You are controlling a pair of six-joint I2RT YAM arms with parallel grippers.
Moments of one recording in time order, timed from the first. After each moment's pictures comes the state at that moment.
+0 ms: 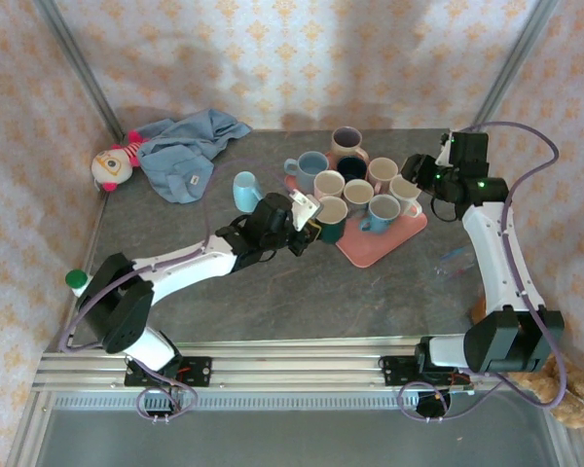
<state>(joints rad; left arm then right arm) -0.72 1.56 1.01 0.00 0.10 -0.03 -0.02 1.33 1.34 -0.73 -0.23 0.46</state>
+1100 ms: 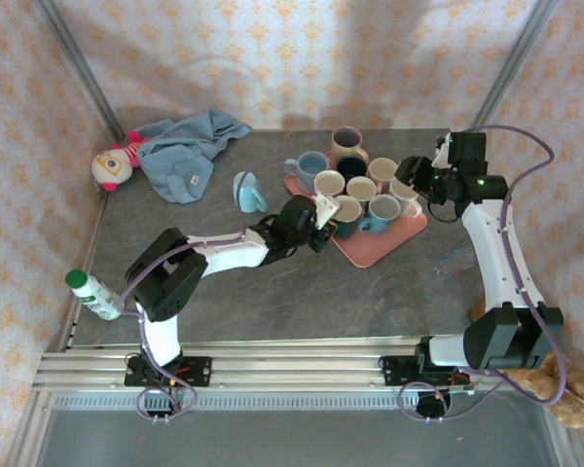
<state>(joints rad) -0.75 1.86 1.13 0.17 0.03 -0.01 -0.02 1.34 1.36 -0.79 -0.33 0.50</state>
